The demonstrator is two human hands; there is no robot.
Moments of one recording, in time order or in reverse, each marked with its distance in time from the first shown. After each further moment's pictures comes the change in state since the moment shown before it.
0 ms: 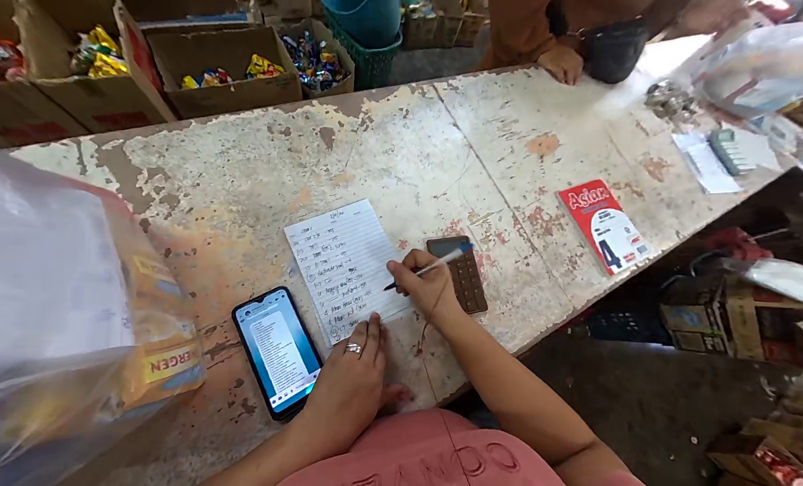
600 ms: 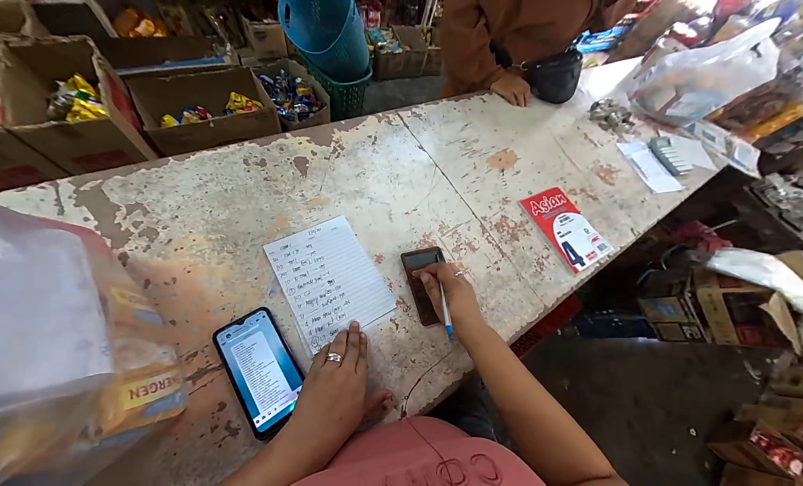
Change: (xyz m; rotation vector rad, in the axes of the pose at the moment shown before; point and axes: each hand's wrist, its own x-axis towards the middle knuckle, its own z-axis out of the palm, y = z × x) left_hand 0.003 0.001 0.002 0.038 -0.021 -0.037; right_hand -0.027 0.011 -0.073 -0.677 0.106 -0.156
